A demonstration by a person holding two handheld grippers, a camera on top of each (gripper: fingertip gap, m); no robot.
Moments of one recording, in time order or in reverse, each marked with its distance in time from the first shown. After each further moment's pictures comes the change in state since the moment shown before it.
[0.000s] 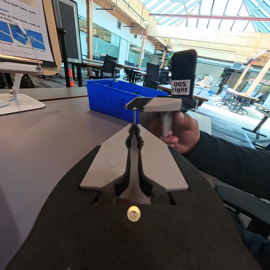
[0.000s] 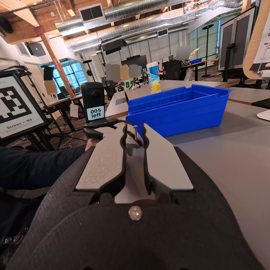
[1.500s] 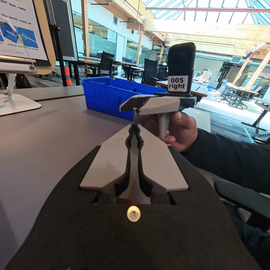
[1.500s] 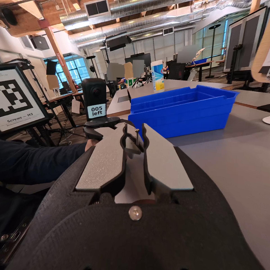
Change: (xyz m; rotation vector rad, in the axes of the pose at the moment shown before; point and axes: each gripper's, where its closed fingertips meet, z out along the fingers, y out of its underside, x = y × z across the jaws) left arm 0.005 0.004 0.003 -0.022 0.017 0.022; right arm -0.004 0.003 0.006 -0.012 -0.024 -0.034
